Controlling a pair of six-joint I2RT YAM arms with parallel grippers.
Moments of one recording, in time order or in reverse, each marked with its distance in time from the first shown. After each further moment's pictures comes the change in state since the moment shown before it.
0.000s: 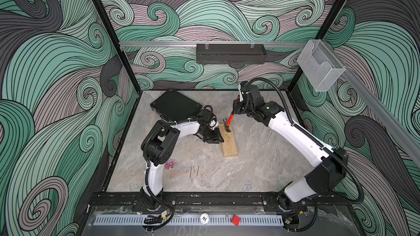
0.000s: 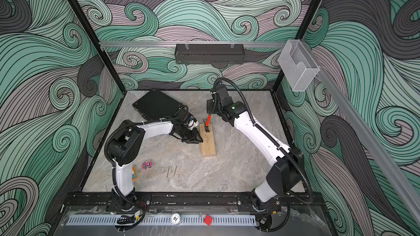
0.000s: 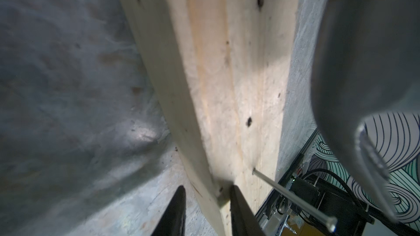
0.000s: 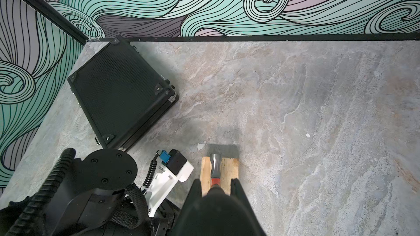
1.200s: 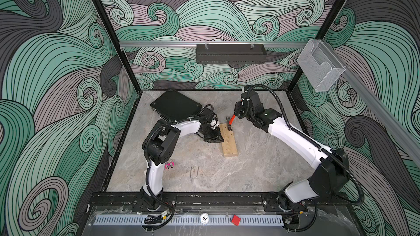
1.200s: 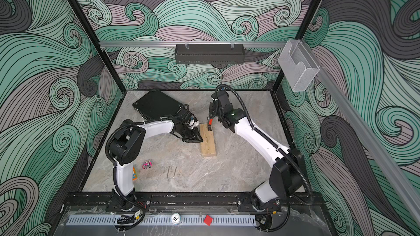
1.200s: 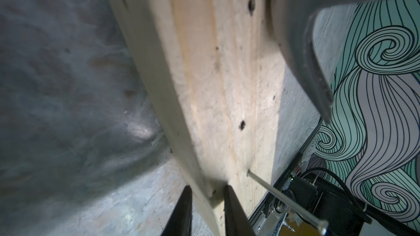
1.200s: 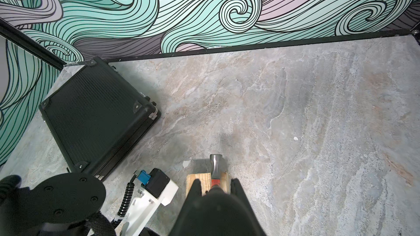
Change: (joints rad) left arm -0.006 0.016 0.038 -0.040 0.001 0.004; right arm 0.000 -0.040 -0.176 0.193 0.117 0.048
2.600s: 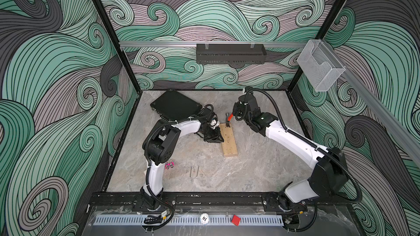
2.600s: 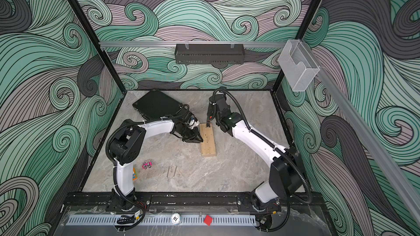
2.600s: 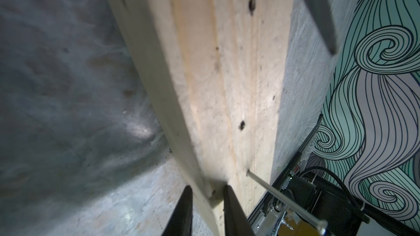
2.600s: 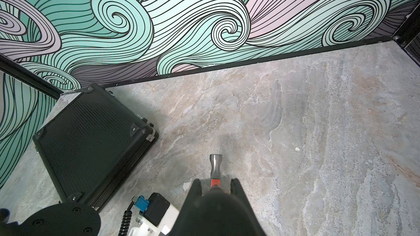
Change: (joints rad) left arm 0.000 0.005 0.006 -0.008 0.007 0.001; right arm 0.034 0.001 -0.076 0.149 0.113 0.050
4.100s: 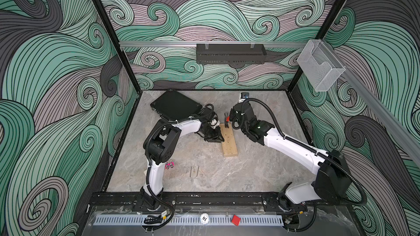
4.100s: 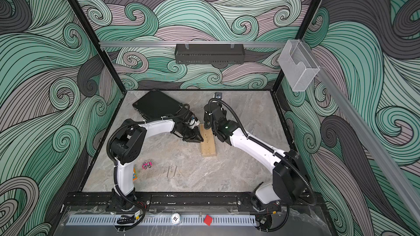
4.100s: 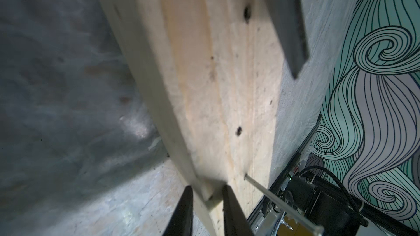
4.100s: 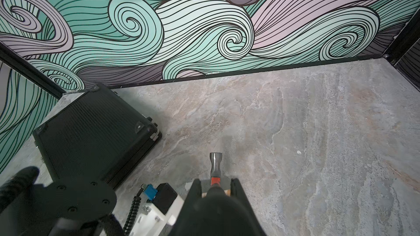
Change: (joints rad) left arm 0.000 0.014 0.020 -0.005 0.004 0.002; right arm 0.113 -0.060 -0.130 0.134 0.134 -0.032
